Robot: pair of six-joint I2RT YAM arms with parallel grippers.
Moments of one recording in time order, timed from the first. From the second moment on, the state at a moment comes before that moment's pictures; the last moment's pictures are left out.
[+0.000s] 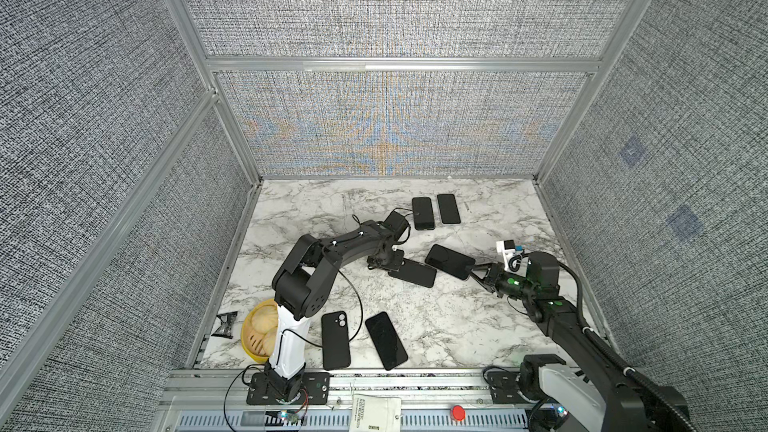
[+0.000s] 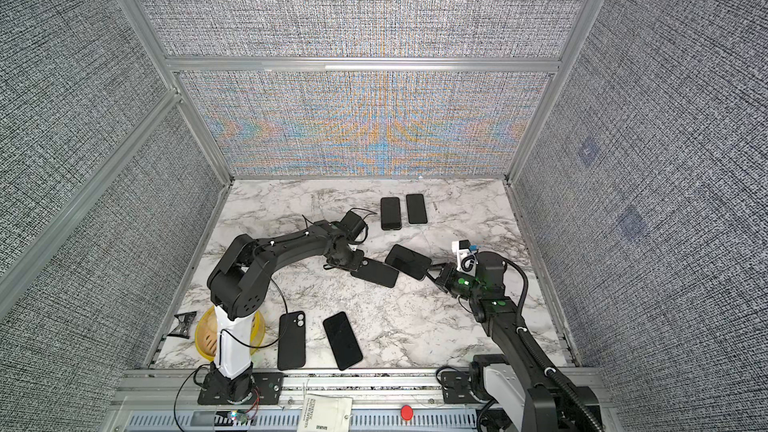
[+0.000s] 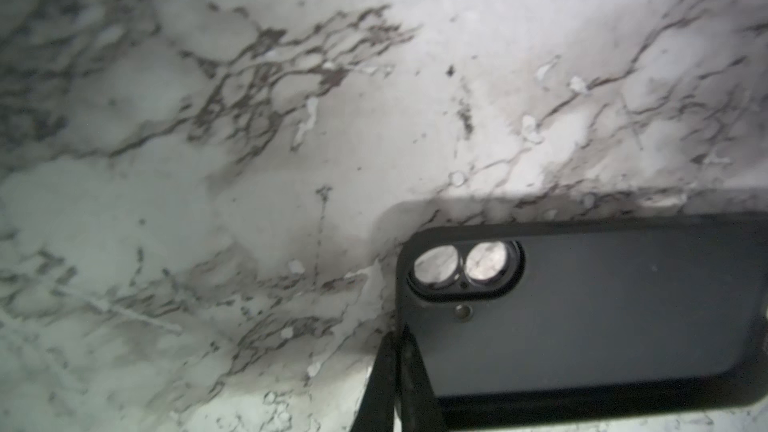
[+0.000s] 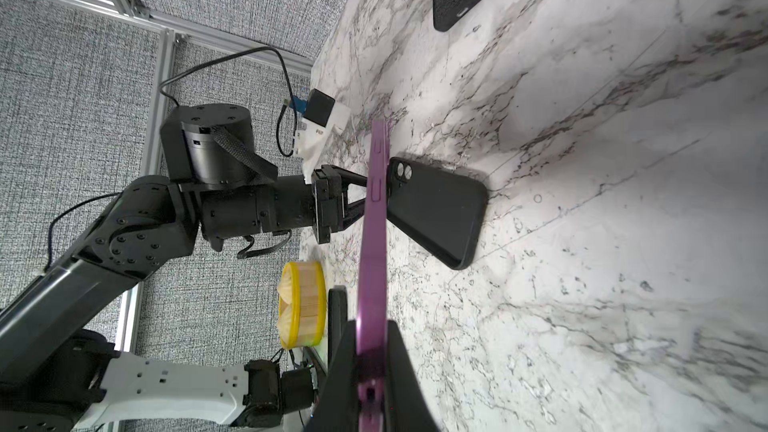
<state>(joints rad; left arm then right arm) -0.70 2.02 1.38 -0.69 0.04 -0.36 0.06 0.96 0.35 0.07 -0.81 0.83</state>
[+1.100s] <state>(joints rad) -0.66 1.87 1.18 -0.63 0.14 -0.63 0.19 1.16 0.45 -0.04 -0.91 0.70</state>
